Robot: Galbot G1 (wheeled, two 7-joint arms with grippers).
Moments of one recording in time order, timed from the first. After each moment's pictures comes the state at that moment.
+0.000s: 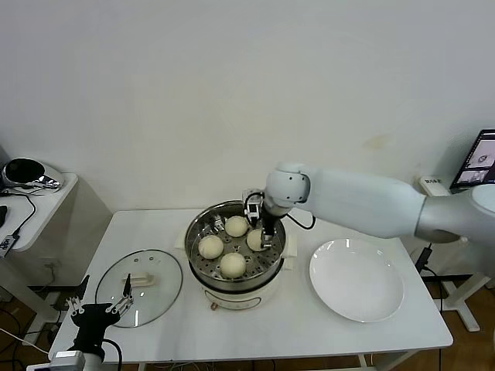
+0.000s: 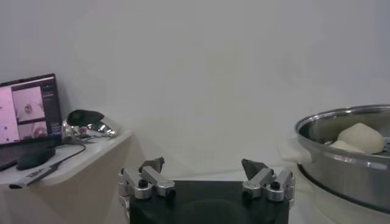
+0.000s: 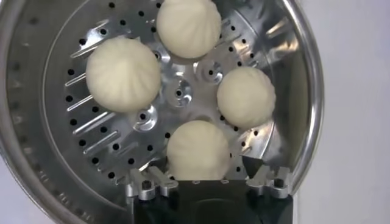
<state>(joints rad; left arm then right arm) 1.76 -1.27 -0.72 -2.19 -0.19 0.07 -0.18 0.47 1.08 -1.21 1.41 0.45 -0.71 -0.79</state>
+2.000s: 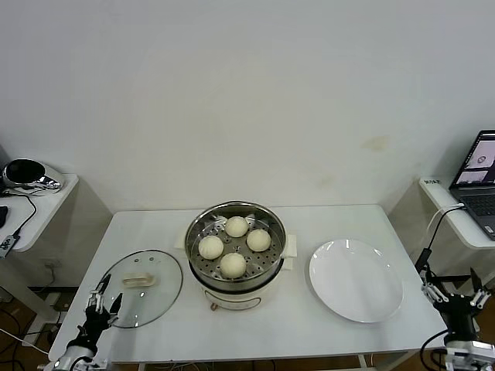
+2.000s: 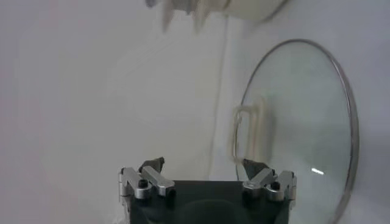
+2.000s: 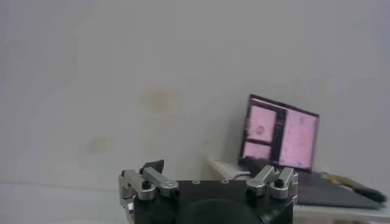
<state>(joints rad) 1.50 -1.09 -0.69 -1.58 1.06 -0.18 -0.22 -1.57 1.42 1.01 1.94 0.15 0.14 0.00</state>
